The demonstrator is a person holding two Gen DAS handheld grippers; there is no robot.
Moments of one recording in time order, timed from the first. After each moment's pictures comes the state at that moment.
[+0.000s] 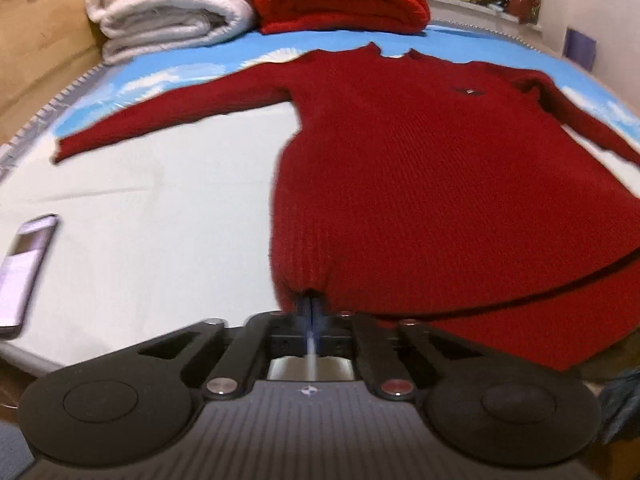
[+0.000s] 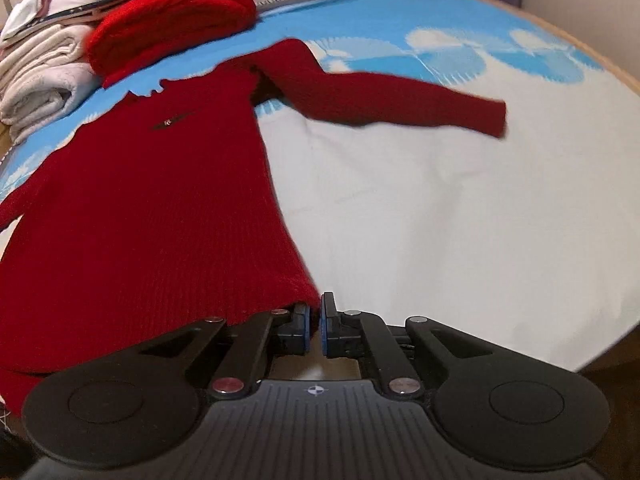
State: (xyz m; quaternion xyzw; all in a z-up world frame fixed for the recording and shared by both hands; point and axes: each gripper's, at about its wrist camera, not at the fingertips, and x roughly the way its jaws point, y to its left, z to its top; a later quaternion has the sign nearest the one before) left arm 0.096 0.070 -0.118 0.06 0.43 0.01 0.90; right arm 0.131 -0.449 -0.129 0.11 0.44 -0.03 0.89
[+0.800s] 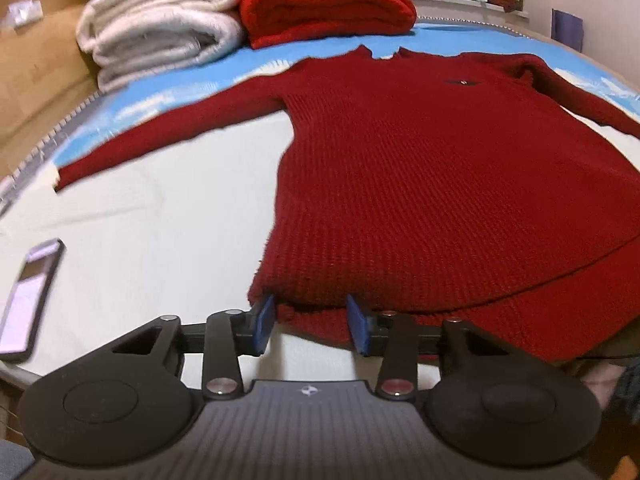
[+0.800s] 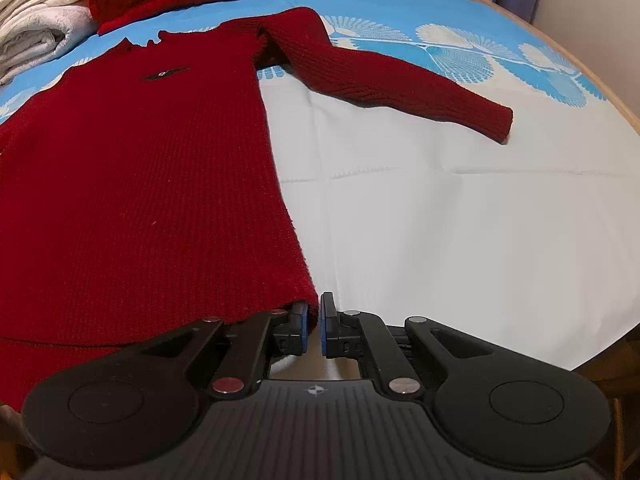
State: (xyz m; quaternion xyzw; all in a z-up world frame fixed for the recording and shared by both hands) left arm 0.107 0.071 -0.126 0.09 0.40 -0.01 0.91; right arm 0.148 -0.428 -0.143 0.04 0.47 -0.05 0.88
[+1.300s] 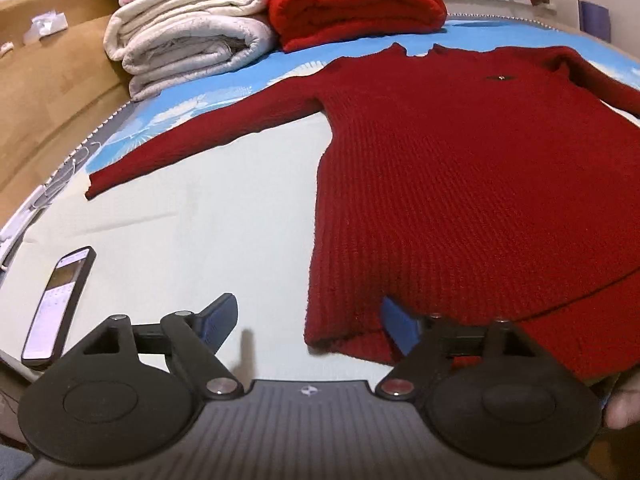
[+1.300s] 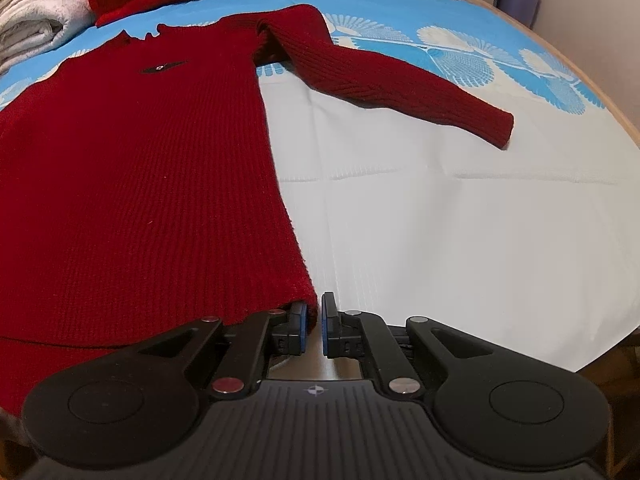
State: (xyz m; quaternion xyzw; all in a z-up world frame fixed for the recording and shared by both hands) left arm 0.120 0.074 -0.135 0.12 0.40 0.04 0.91; right arm 0.154 -0.421 -0.145 0.02 0.47 -0.06 0.88
